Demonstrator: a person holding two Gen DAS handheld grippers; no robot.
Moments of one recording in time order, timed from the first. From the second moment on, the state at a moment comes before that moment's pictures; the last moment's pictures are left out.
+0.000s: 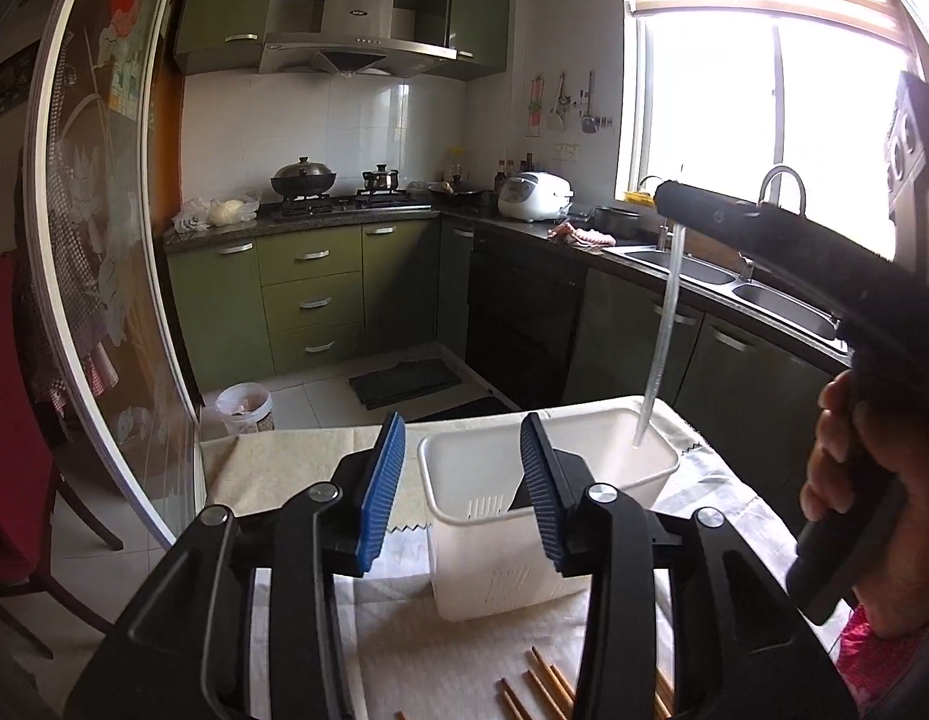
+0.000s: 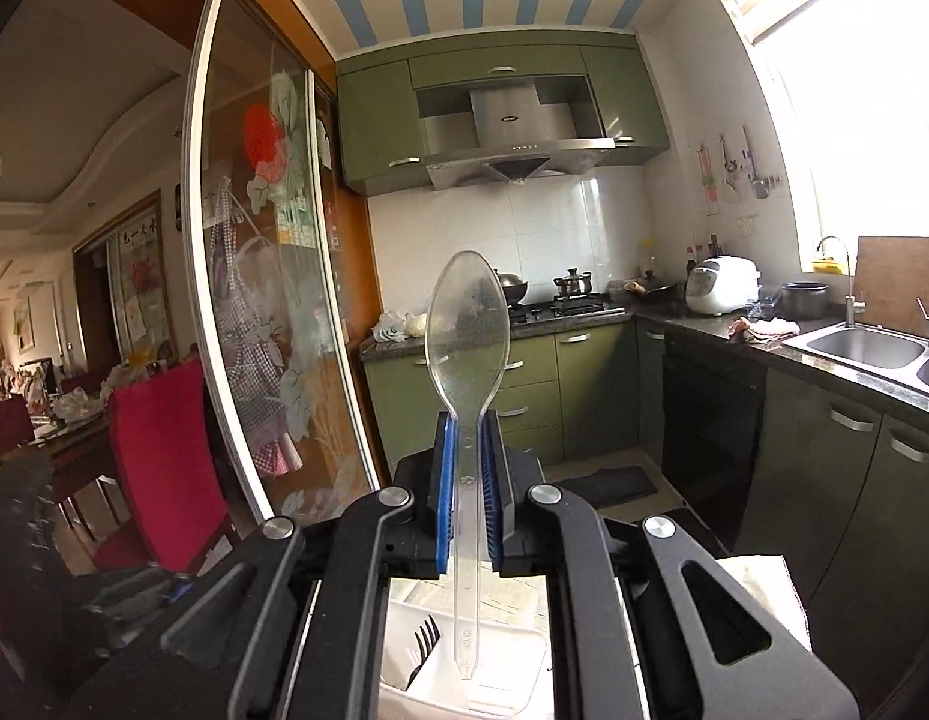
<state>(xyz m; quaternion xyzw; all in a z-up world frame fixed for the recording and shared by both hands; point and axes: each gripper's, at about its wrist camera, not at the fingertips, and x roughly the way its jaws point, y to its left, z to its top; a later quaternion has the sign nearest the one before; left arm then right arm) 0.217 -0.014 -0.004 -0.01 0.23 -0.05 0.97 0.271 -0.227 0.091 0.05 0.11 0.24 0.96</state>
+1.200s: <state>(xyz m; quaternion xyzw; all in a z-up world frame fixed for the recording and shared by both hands) 0.153 0.004 -0.153 -0.10 0.55 0.02 0.83 0.112 -0.298 -0.052 0.01 0.24 0.17 0.96</state>
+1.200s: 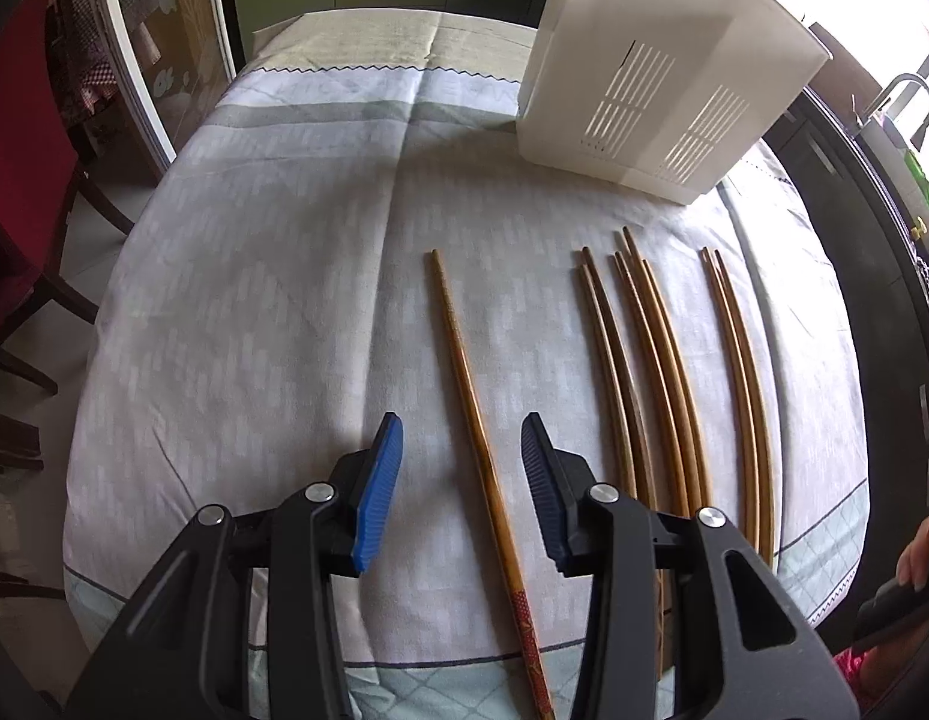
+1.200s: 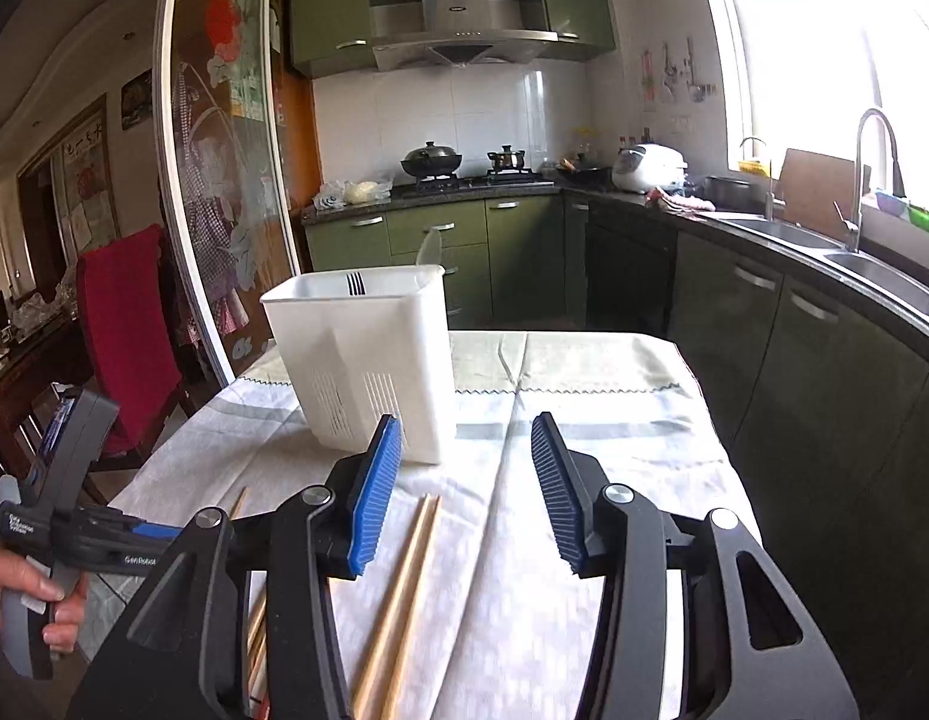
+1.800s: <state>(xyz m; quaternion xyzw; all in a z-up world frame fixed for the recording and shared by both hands) 0.167 -0.001 -0.159 -0.08 0.56 0.02 0.82 0.133 -0.283 -0.087 0.01 0.35 0.17 0.92</state>
